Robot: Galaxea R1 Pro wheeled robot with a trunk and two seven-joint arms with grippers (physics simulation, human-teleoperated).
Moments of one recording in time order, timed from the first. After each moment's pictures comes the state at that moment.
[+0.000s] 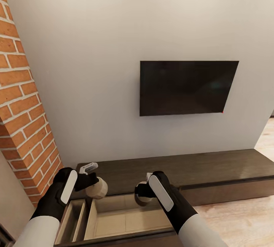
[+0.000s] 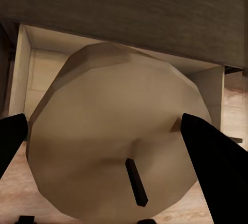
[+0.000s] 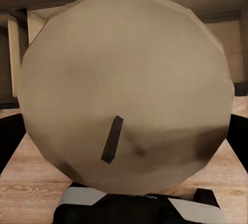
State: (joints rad) left arm -0.57 0.00 0.17 -1.04 0.32 1.03 0.07; right arm -0.60 0.17 0.42 -0.95 -0.83 0.92 -0.65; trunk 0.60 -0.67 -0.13
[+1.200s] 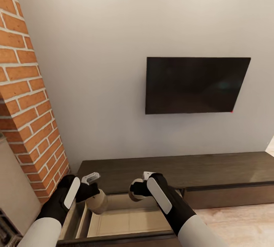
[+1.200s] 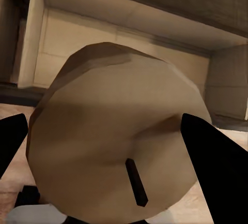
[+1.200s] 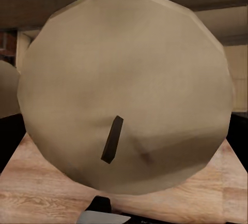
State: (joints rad) left arm -0.57 0.00 0.17 -0.88 0.31 1.02 0.07; right arm -0.60 0.17 0.46 -0.93 -0.82 0.81 -0.54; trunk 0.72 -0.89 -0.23
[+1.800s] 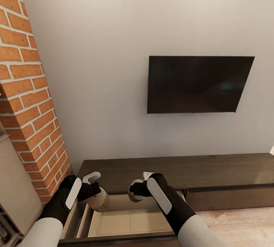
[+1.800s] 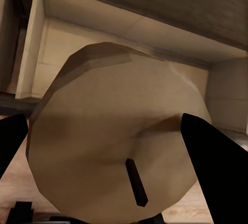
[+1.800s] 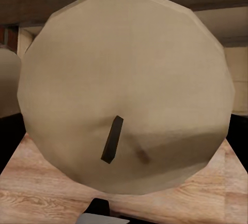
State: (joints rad) left arm -0.57 -0.01 0.17 -0.86 0.31 0.96 0.07; right arm -0.60 0.17 0.46 -0.93 -0.82 0.82 -0.53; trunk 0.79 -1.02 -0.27
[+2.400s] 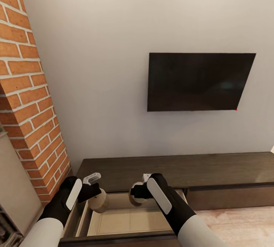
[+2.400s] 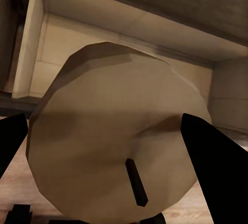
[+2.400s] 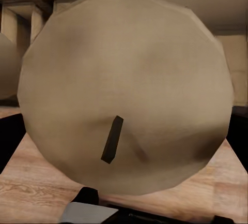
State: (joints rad) left arm -0.57 -0.01 0.17 -0.85 0.31 0.95 0.07; right arm -0.60 0.17 0.46 -0.93 -0.82 0.88 -0.55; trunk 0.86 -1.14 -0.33
